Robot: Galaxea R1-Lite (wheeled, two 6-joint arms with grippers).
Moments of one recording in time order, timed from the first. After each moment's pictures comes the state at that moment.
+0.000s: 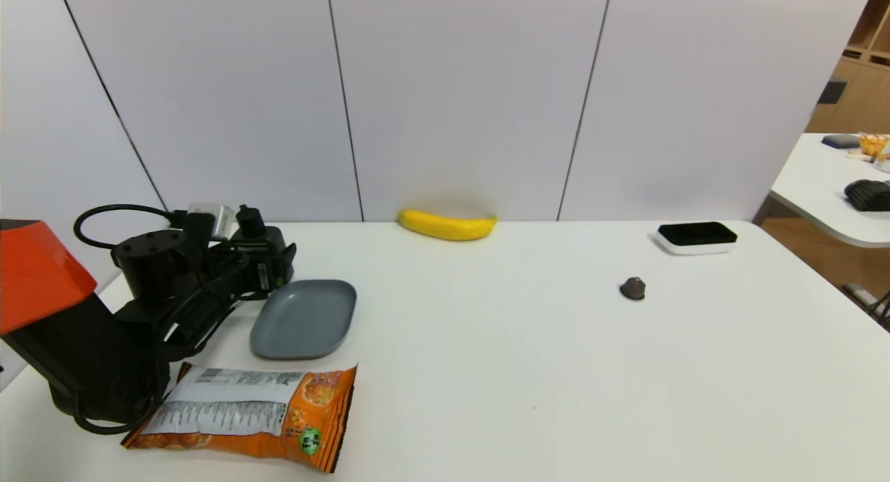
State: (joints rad) left arm -0.07 2.02 -0.56 -1.40 0.03 0.03; right arm 0.00 0.00 0.00 0.00 0.03 -0.09
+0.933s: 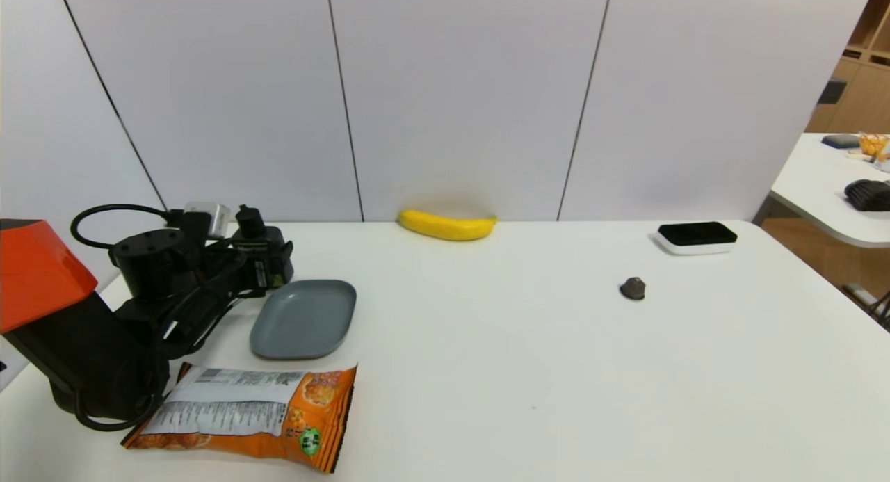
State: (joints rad) left arm -0.06 2.03 -0.57 -1.41 0.03 0.02; right arm 0.00 0.00 0.00 0.00 0.03 -0.09
